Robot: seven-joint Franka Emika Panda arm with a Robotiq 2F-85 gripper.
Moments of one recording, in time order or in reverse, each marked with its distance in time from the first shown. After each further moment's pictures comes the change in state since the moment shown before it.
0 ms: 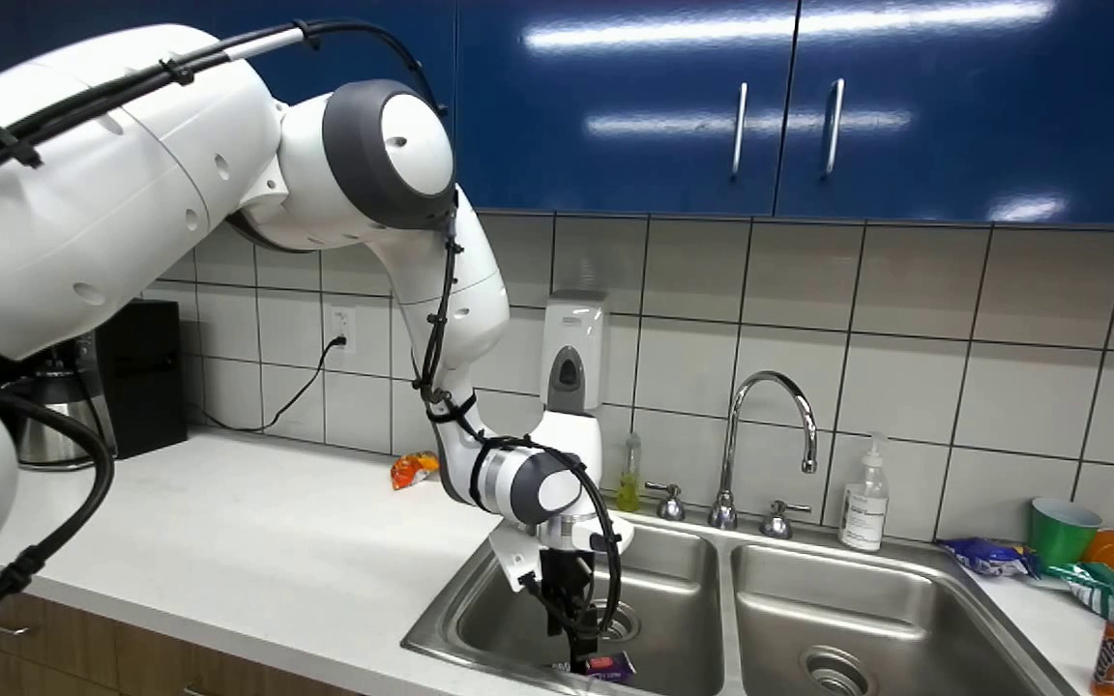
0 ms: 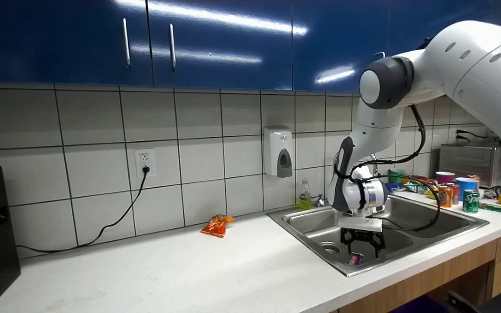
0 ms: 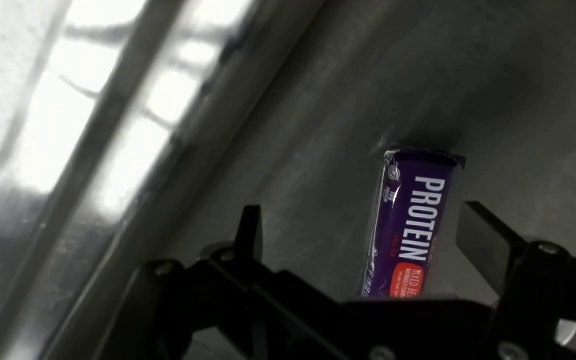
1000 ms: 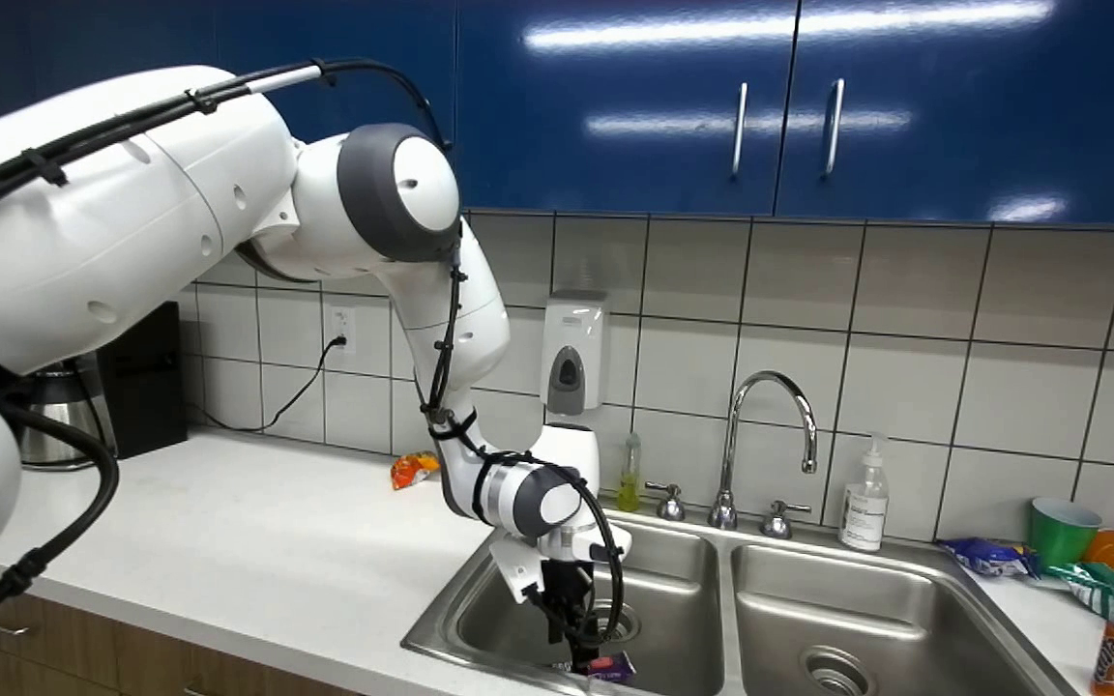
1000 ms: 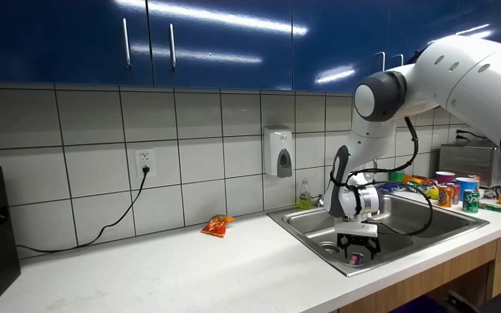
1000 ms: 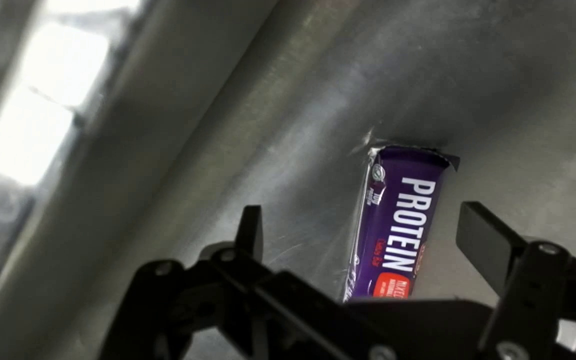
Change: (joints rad) arm 0.009 0.089 0.001 0.091 0.000 0.000 0.000
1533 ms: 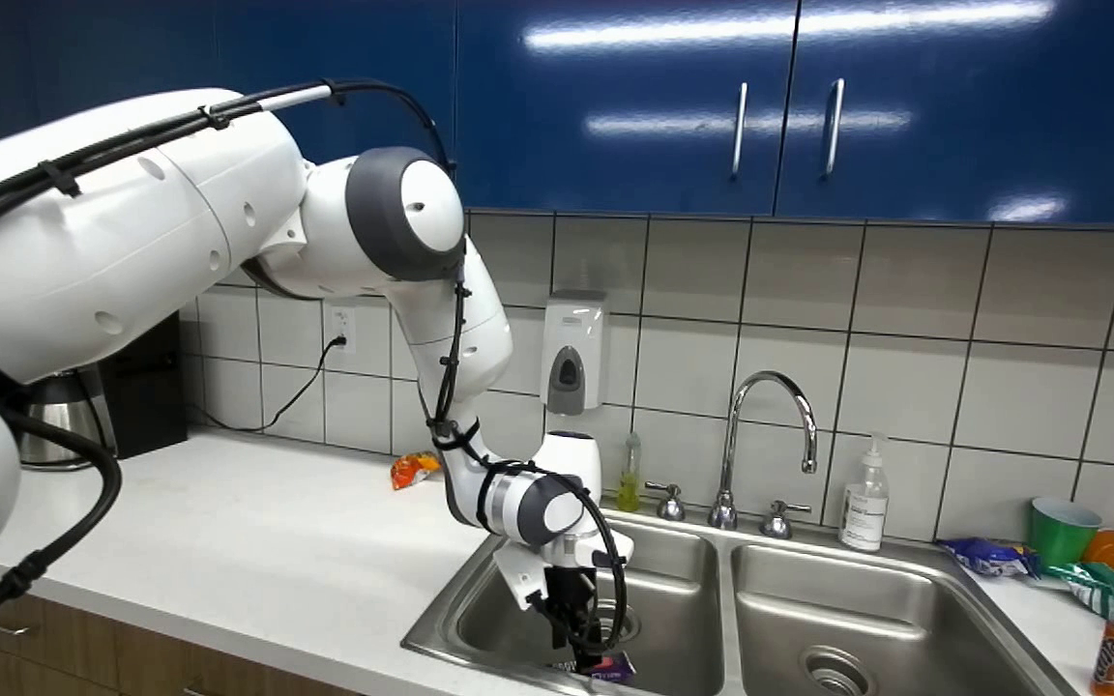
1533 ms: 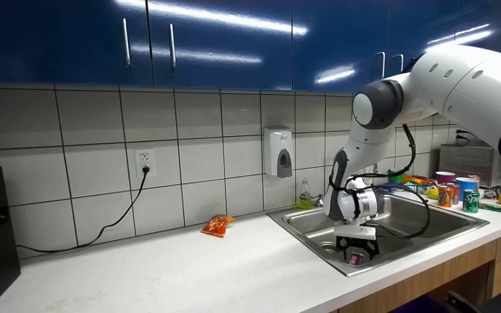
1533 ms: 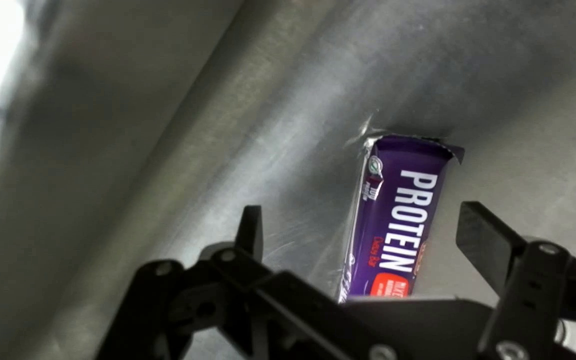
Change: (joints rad) arm -0.002 0.052 -0.001 0.057 0.000 0.000 0.007
